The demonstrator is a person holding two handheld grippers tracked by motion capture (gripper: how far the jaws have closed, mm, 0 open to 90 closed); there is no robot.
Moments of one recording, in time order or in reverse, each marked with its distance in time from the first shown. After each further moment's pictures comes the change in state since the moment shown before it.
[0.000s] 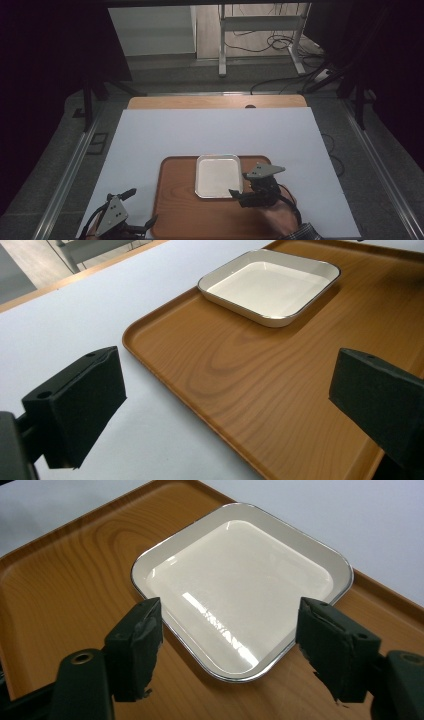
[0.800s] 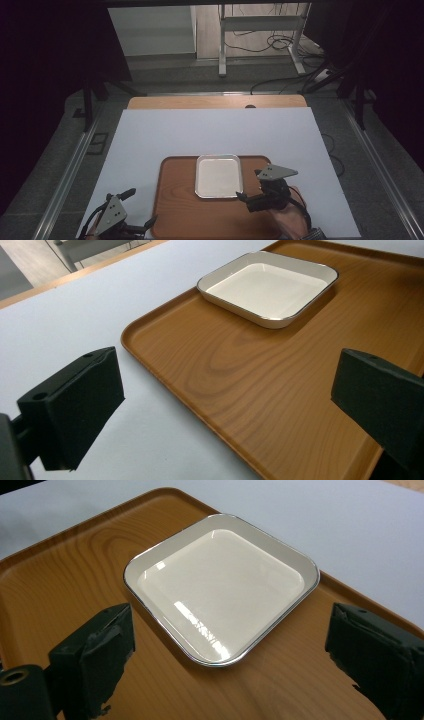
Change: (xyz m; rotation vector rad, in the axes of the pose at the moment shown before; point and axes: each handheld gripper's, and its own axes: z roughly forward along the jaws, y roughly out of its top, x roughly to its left) left arm 0.001 -0.001 0.000 -0.006 -0.015 -0.019; right arm -0.006 -0.007 -0.022 -0.055 -0.032 -0.015
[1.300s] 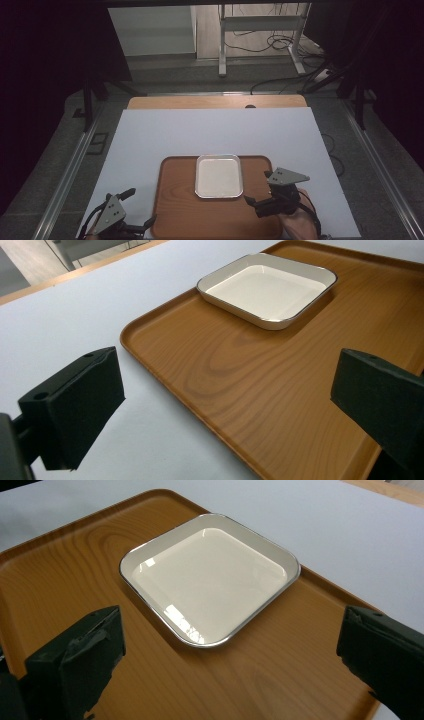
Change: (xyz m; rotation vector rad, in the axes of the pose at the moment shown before) left arm 0.002 0.000 0.000 -0.005 -0.004 -0.016; right arm -0.004 -0.012 -0.020 -0.028 -0.026 -0.008
